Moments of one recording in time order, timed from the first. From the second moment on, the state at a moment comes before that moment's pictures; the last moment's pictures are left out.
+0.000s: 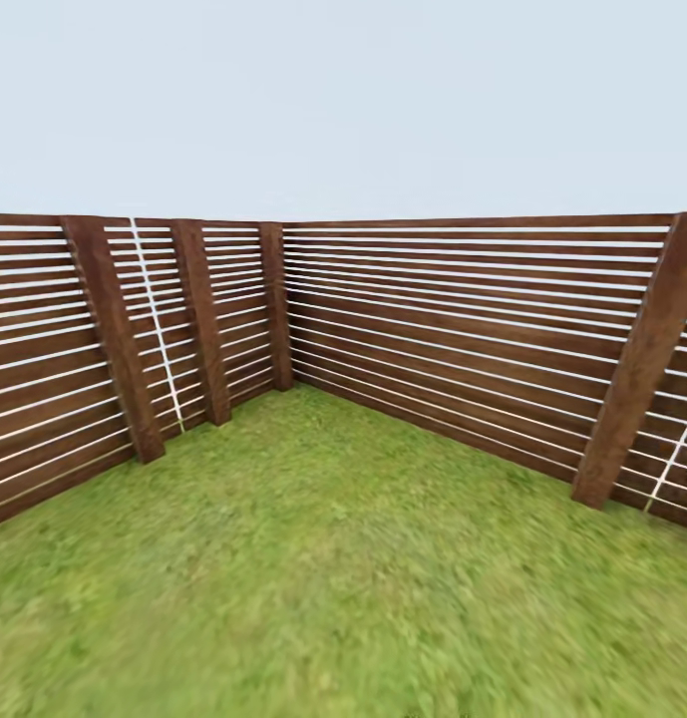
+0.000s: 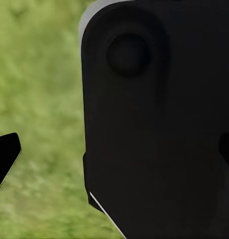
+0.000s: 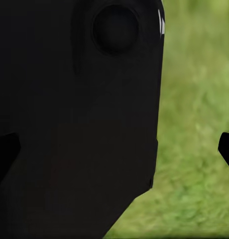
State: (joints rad) left arm -0.01 0.02 0.00 -0.01 0.00 -0.02 0.00; right arm 0.00 -0.01 0.00 0.01 0.00 0.00 0.00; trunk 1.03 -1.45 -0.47
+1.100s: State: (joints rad) left arm -0.01 0.02 0.00 -0.01 0.00 -0.02 0.00; right arm 0.00 -0.01 0.00 0.01 -0.01 -0.09 0.00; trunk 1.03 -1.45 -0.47
